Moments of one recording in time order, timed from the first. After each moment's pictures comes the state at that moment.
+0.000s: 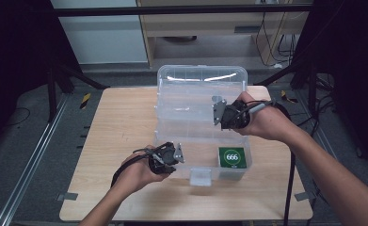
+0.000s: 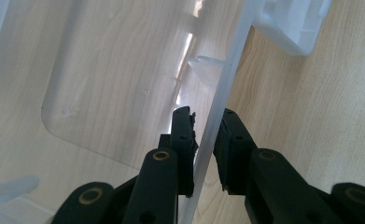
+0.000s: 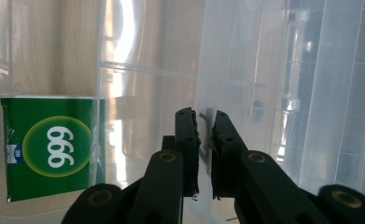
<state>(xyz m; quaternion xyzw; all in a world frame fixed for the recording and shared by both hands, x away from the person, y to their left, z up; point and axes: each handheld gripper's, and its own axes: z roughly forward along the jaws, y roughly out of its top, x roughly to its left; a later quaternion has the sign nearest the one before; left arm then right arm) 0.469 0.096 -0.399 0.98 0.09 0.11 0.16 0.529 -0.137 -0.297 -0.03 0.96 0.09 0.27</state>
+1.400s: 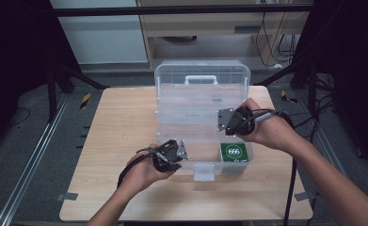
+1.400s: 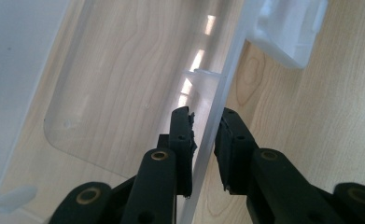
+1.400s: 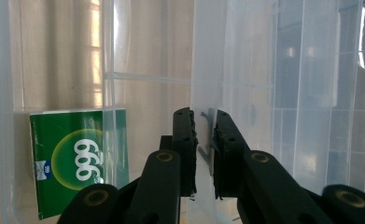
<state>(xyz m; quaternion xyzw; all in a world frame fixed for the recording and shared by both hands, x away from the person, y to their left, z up) 0.474 0.085 -0.401 0.97 0.10 0.14 0.18 0.514 -0.149 -0.309 -0.02 0.94 0.12 0.30</state>
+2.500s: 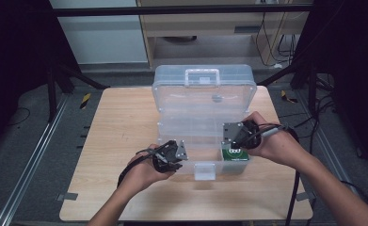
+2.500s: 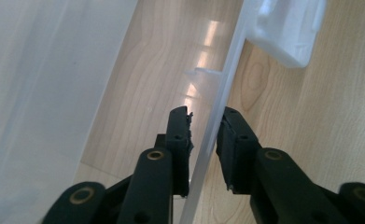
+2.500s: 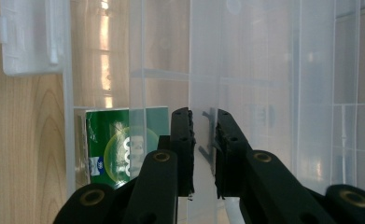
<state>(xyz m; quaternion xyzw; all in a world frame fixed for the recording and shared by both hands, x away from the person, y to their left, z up) 0.472 0.090 -0.405 0.97 0.09 0.14 0.20 0.483 -0.162 -0.328 -0.02 0.94 0.15 0.30</state>
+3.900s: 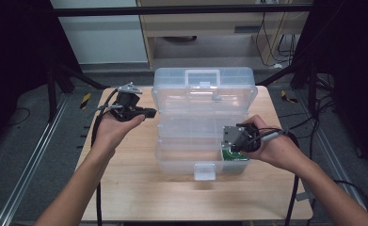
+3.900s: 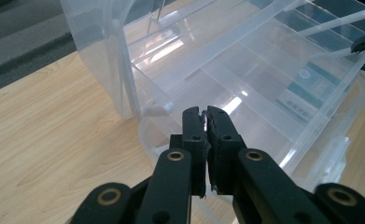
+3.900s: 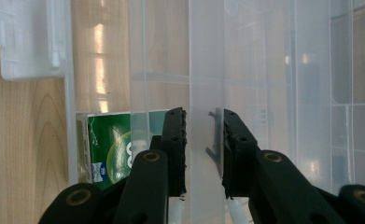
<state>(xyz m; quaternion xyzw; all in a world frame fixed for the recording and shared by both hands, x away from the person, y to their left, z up) 0.543 0.185 -0.293 0.84 0.34 0.13 0.40 0.478 -0.162 -0.335 -0.02 0.94 0.15 0.31</state>
